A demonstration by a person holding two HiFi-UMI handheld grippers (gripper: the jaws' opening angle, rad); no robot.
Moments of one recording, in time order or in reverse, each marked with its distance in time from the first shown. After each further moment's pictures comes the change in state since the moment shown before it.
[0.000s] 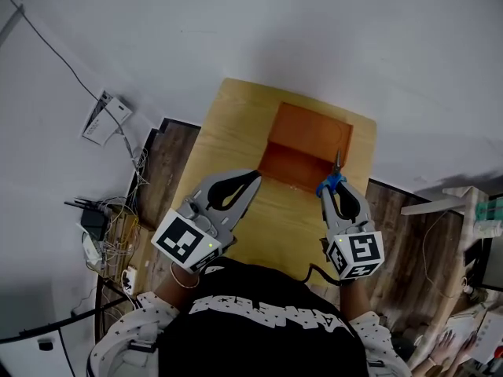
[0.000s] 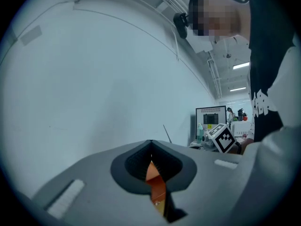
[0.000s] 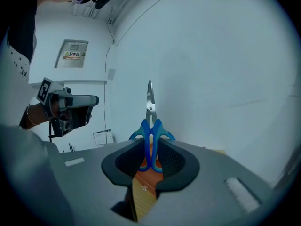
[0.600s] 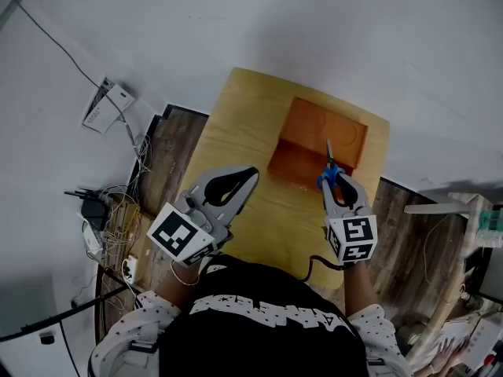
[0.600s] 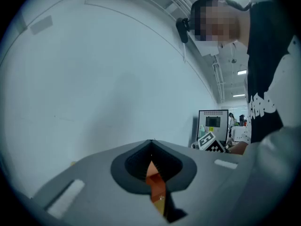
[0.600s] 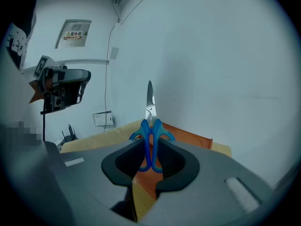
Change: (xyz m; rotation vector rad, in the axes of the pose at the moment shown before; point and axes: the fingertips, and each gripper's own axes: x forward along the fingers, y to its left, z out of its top) left arm -0.009 0.040 -0.021 -0.079 0.010 0.010; right arm 0.060 -0.005 -0.049 -0.114 0.195 0.011
